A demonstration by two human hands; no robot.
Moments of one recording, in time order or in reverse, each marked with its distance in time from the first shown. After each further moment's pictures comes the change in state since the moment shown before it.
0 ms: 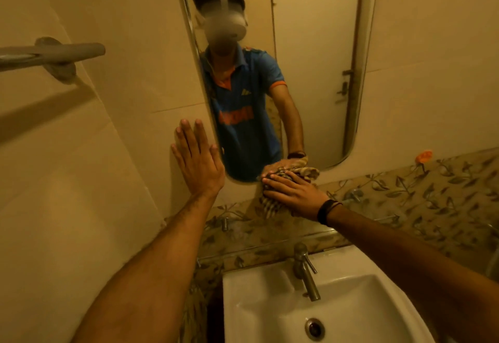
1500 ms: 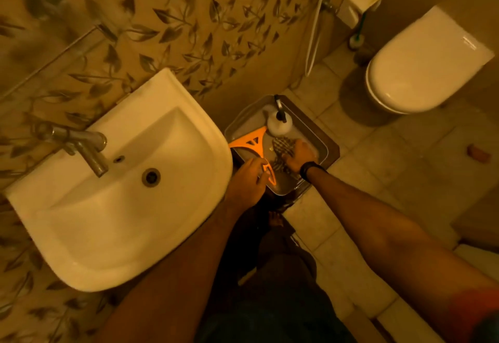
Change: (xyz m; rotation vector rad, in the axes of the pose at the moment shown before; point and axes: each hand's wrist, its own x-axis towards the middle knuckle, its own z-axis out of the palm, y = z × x) left_hand -0.539 0.381 0.030 -0.641 -1.601 0.134; right_hand -0.582 -0.088 0.138 0.983 -0.786 1.729
